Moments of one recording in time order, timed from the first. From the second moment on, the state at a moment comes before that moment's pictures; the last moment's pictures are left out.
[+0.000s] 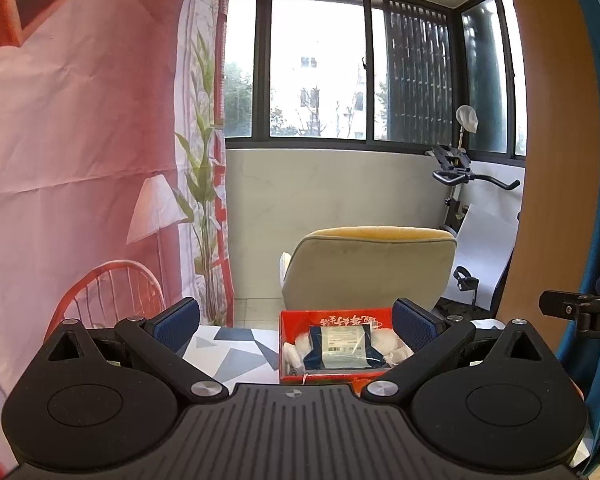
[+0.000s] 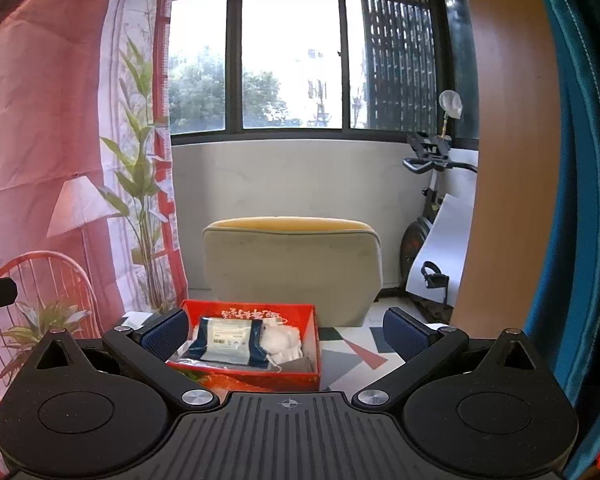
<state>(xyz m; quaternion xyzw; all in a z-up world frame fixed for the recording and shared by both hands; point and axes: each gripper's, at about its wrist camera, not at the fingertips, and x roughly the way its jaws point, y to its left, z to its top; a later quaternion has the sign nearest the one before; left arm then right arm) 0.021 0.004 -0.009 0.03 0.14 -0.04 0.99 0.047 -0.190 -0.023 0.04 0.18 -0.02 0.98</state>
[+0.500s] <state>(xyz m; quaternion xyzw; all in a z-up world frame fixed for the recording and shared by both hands) 0.022 0.004 -0.008 0.03 0.14 -0.04 0.99 0.048 -0.194 -0.028 0.04 0.19 -0.03 0.98</state>
